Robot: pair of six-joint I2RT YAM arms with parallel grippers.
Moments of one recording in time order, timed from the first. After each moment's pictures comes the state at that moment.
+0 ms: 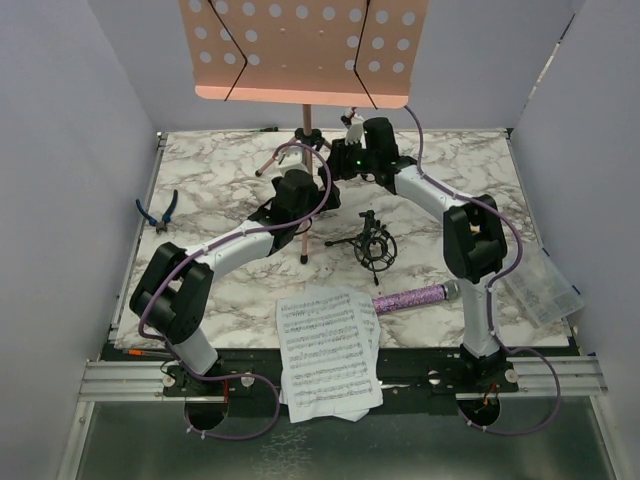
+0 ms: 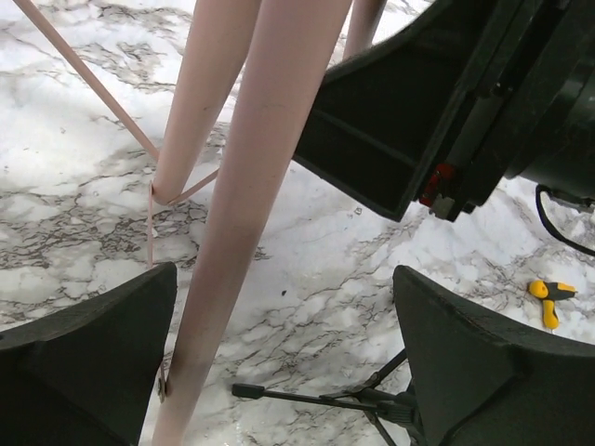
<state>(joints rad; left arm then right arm) -0.61 1.65 1.05 0.20 -0.23 -0.61 0.45 2.17 1.76 -0.04 -0.48 0.26</state>
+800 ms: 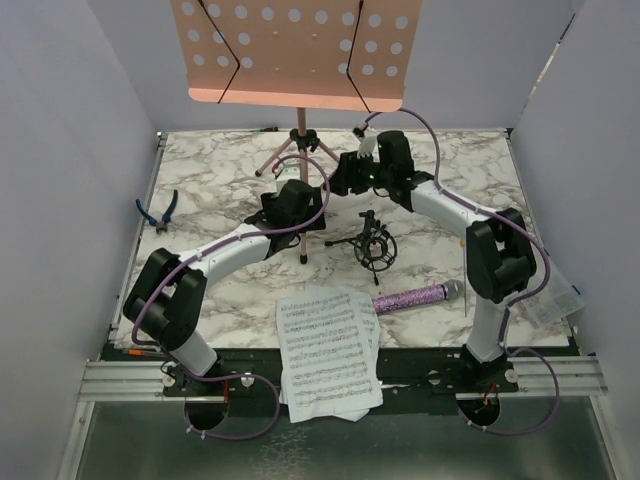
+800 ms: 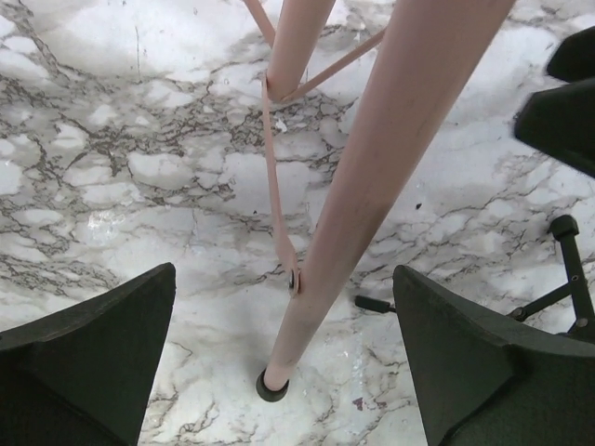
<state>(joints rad) -0.62 1.60 1.04 -0.11 -0.37 -0.52 0.45 1.95 1.47 0.03 -0.50 0.29</state>
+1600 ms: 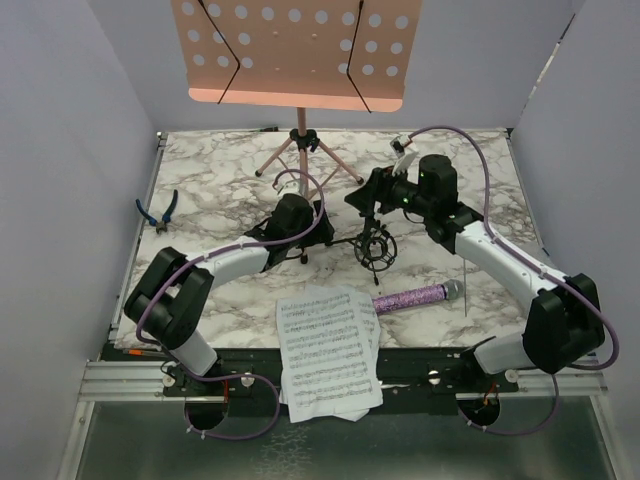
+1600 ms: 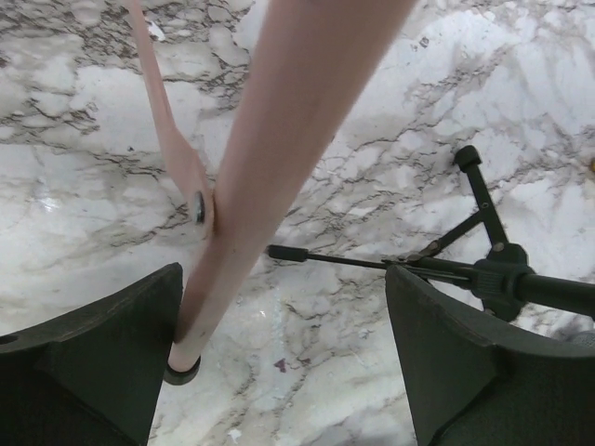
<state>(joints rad) -0.62 1.60 0.88 0.09 -0.08 -0.68 0.45 1.43 1.03 0.12 -0.44 0.36</state>
